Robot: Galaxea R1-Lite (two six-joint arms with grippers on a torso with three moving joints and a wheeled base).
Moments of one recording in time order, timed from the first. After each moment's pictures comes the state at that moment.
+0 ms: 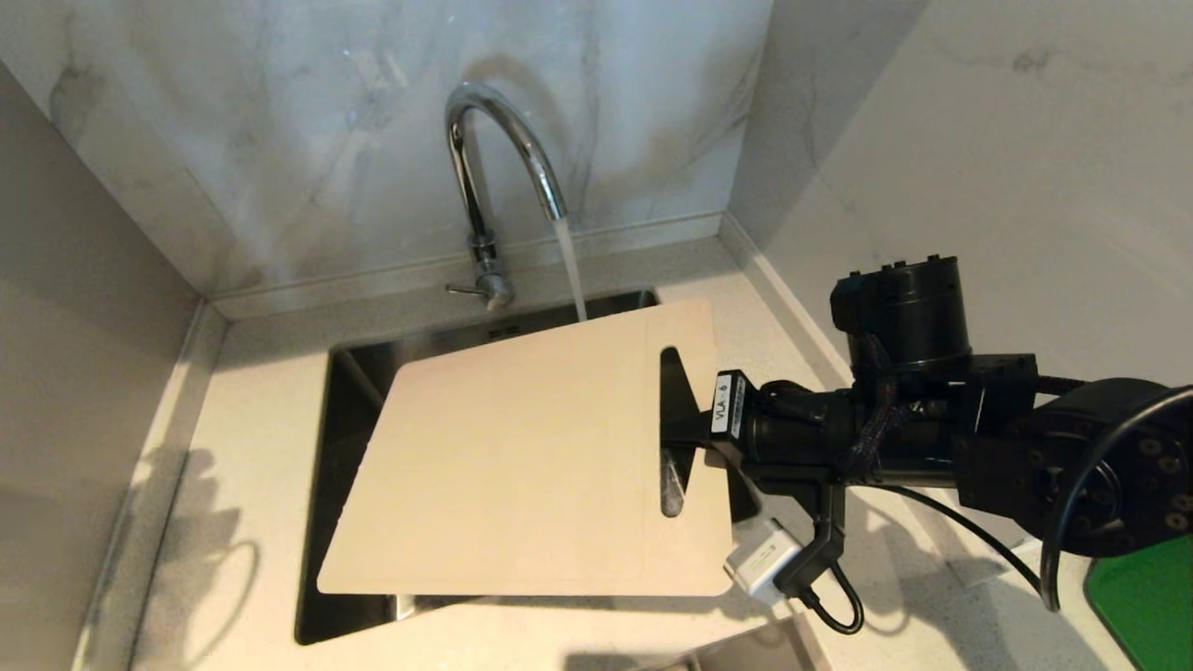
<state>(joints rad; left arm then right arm) 0.21 0.96 -0.98 0.05 0.14 0.07 0.42 1.65 -0.99 -0.23 0.52 -2.39</state>
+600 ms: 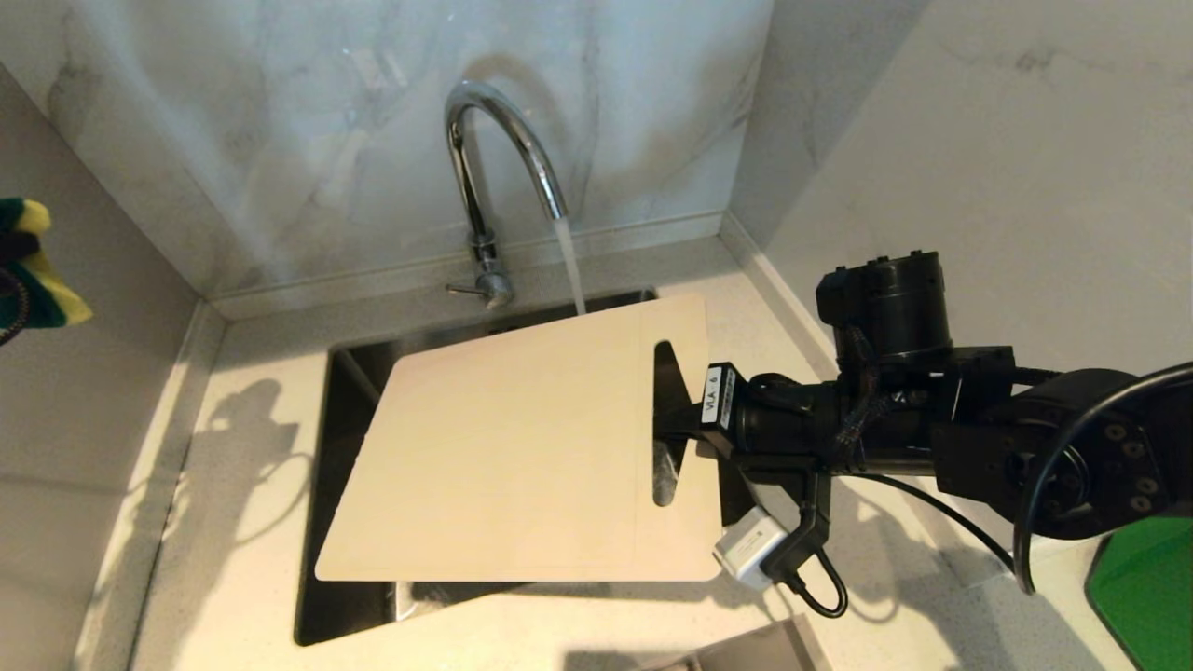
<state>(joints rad) 0.08 1.30 -1.20 0.08 0.08 0.00 0.43 1.69 -1.03 -0.23 0.52 -2.39</state>
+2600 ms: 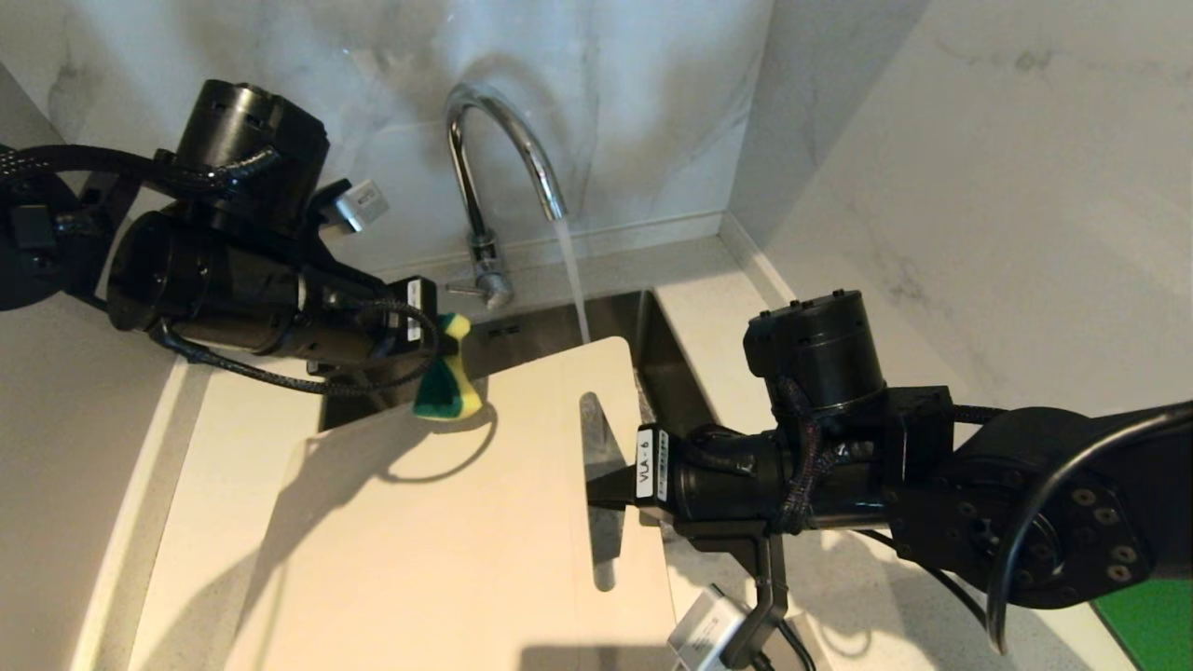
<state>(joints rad) -0.59 1.74 -1.60 0.44 0.08 -0.46 0.60 1.69 -0.98 -0.23 0.52 -2.39</state>
